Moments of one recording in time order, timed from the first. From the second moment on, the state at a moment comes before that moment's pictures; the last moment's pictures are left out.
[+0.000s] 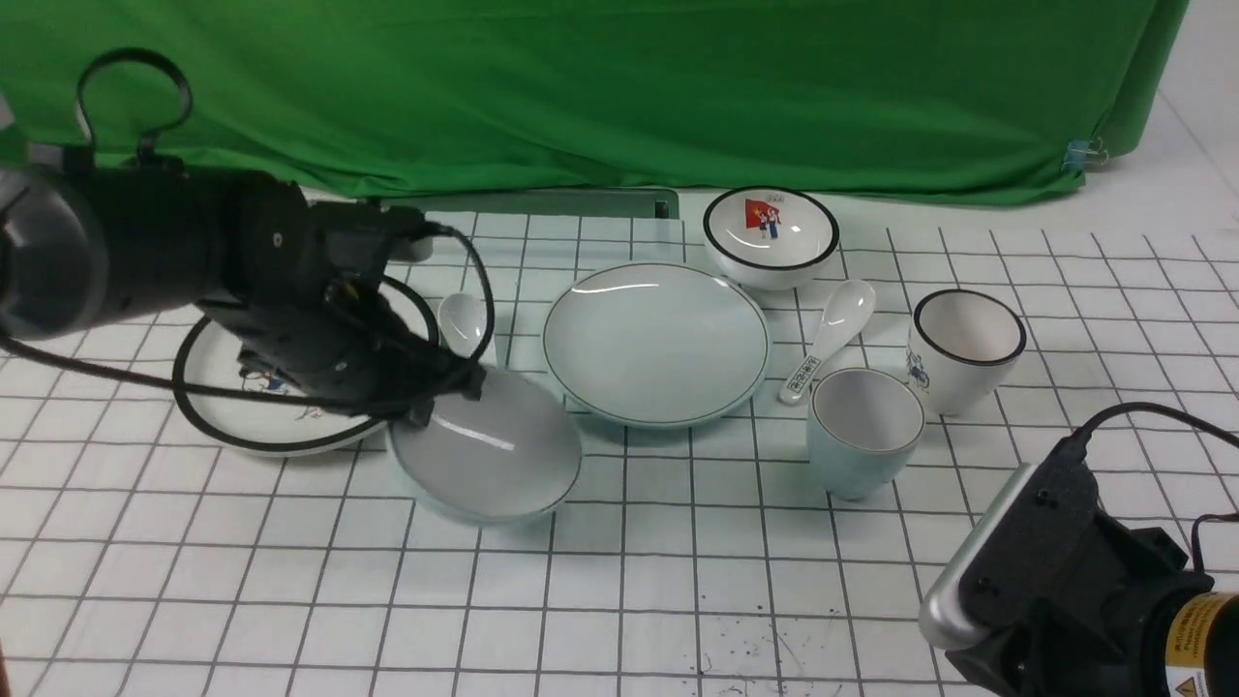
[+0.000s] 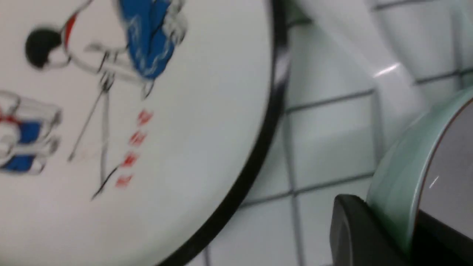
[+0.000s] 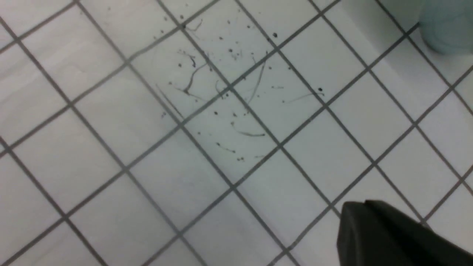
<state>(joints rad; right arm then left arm) 0.67 1.11 -0.53 -0.02 0.39 -0.18 -0.23 1.77 -1.21 -0.22 0.56 0.10</state>
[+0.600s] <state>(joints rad) 0.63 1.12 -0.54 -0.02 0.32 -0.02 -0.33 2.15 -1.62 -0.34 0.39 0.18</state>
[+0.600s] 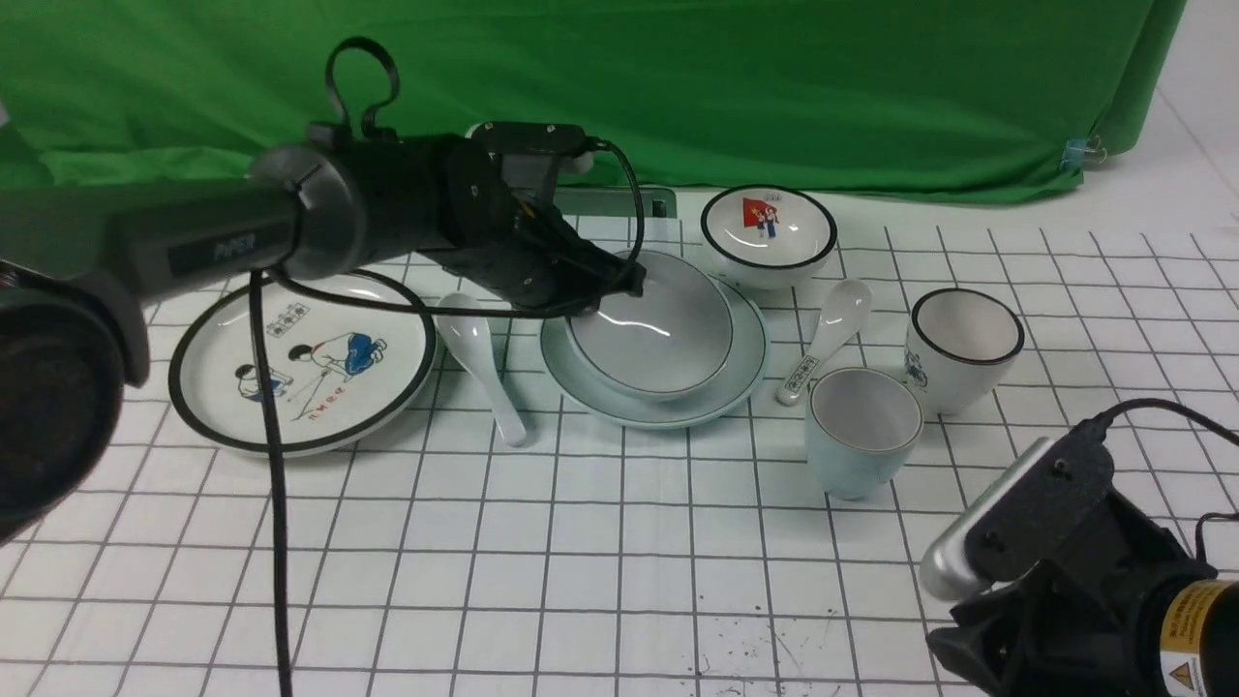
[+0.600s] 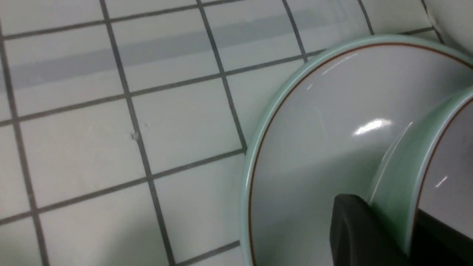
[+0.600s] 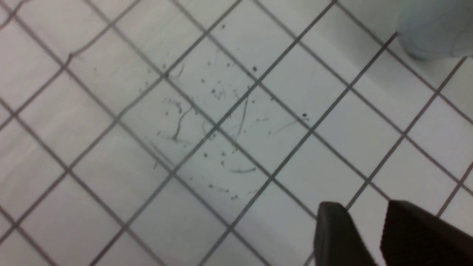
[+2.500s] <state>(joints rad) 0.51 2.33 -2.23 0.05 1.03 -0.02 -0.32 1.68 -1.14 -0.12 0.45 -0.07</state>
